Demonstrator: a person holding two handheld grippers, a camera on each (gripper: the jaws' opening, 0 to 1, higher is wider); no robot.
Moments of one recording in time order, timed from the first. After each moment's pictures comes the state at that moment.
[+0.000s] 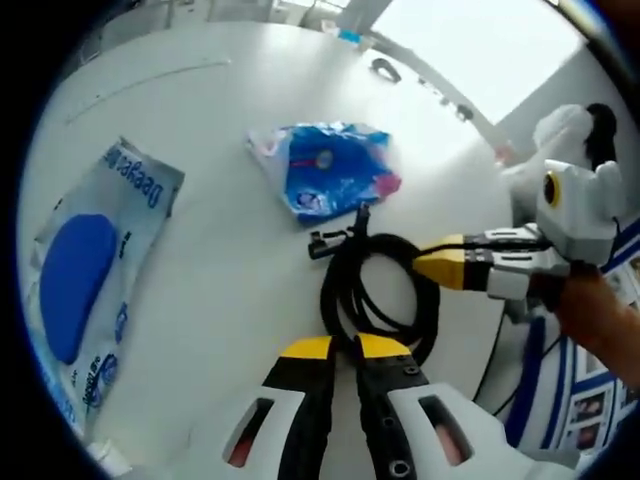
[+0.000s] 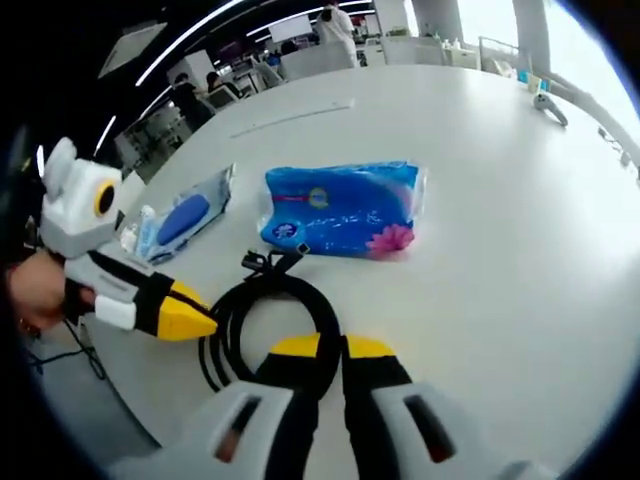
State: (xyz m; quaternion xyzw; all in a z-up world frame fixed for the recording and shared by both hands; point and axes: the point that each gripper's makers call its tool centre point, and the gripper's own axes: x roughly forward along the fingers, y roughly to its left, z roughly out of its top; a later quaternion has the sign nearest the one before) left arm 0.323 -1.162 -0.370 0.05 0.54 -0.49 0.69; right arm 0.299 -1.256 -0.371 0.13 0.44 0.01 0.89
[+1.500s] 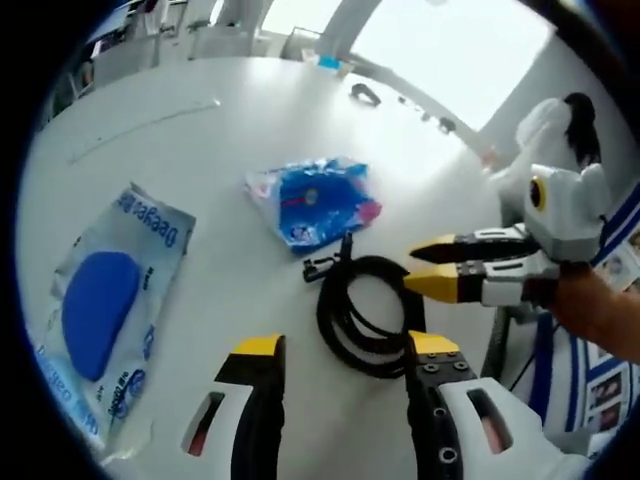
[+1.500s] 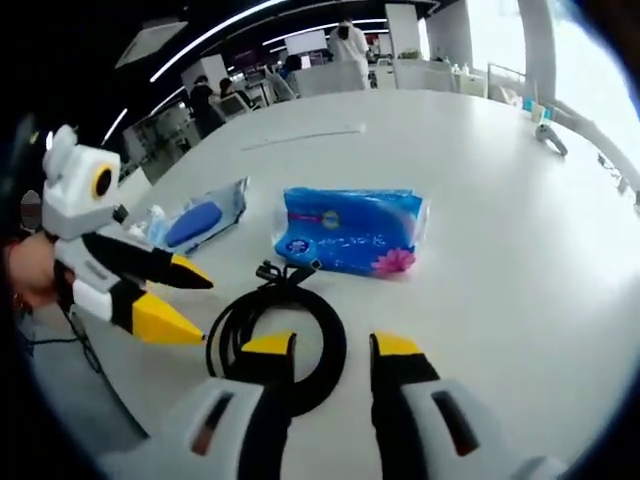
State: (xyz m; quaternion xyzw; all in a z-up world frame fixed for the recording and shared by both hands) left arm 0.330 -1.159 -0.341 0.05 0.47 -0.52 0.71; right arm 0.300 -1.255 -0.348 0.10 0.40 0.01 0.91
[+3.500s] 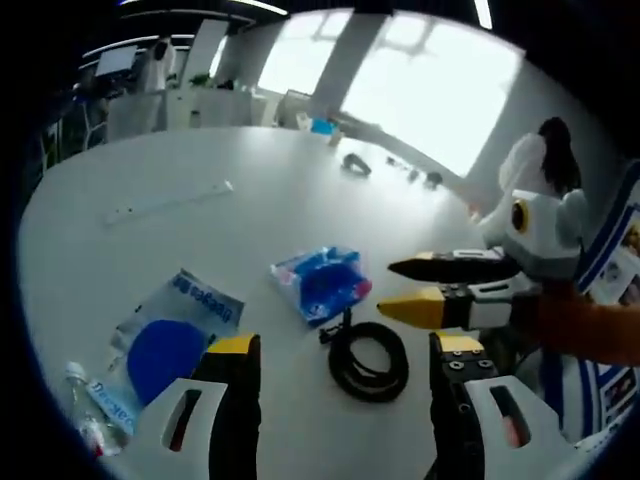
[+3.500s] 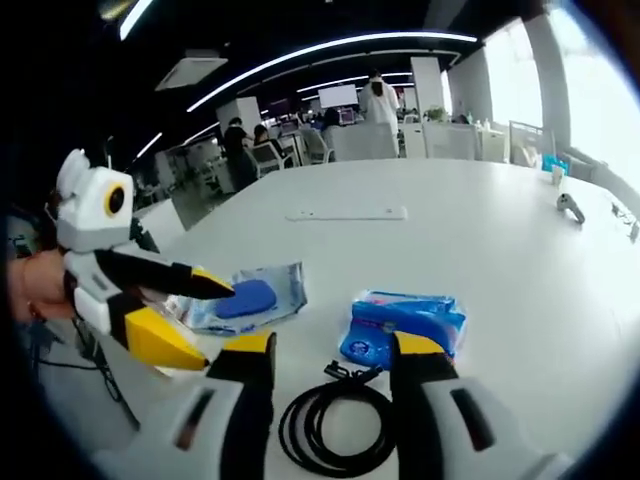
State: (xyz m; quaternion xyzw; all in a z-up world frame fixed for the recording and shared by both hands) left arm 0.365 -1.134 -0.251 0.00 0.36 -0.53 0.76; right arm 0.354 -1.212 -0.257 0.08 0.28 0.06 0.95
